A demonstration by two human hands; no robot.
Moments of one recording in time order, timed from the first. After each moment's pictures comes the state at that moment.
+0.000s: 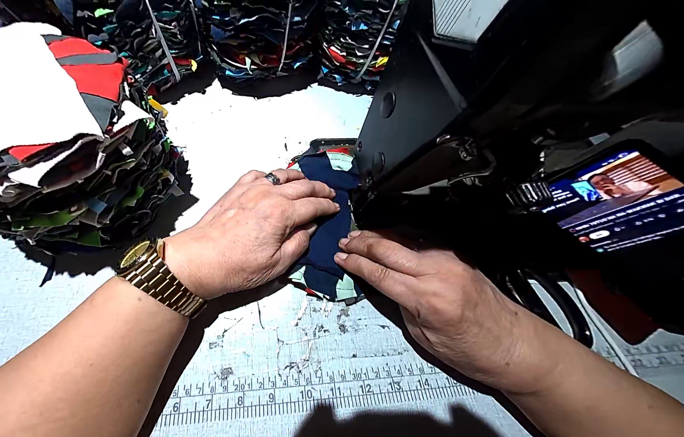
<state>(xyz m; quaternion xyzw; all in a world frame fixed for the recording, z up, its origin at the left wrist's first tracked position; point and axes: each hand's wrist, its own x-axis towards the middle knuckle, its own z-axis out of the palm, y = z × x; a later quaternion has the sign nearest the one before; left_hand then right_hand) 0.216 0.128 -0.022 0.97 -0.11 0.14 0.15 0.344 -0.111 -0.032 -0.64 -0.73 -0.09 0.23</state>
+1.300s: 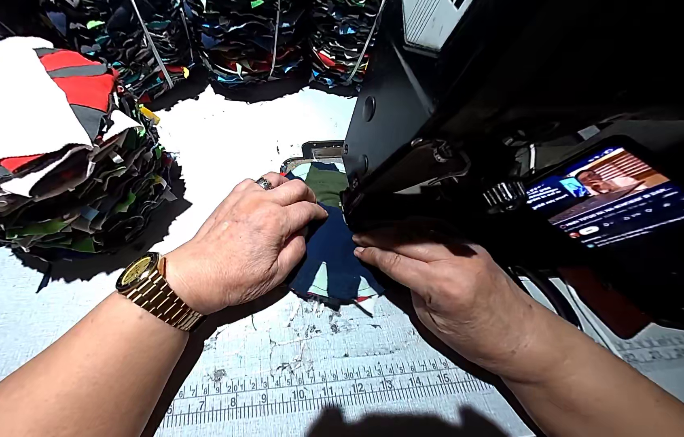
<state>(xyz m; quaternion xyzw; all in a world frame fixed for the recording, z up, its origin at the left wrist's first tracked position) 0.212 0.116 -0.021 0.97 -0.09 0.17 0.15 0.353 -0.121 -0.027 -0.67 -0.69 -0.12 0.24</state>
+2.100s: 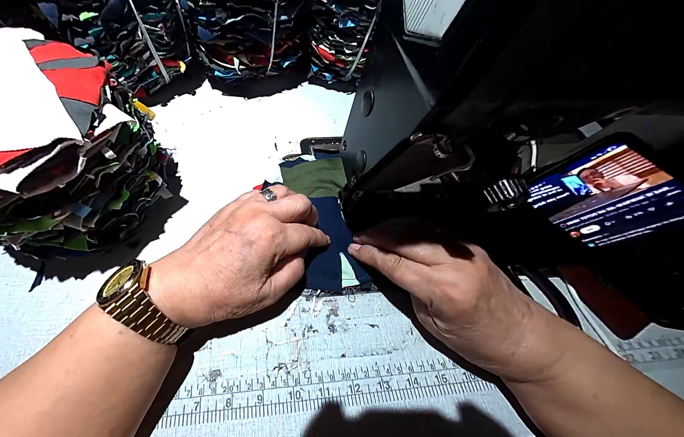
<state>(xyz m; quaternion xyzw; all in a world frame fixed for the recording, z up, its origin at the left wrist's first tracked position) 0.203 0.113 -0.018 0.96 -0.16 0.17 0.18 0.356 -0.123 -0.030 -0.65 -0.71 -0.13 0.24</state>
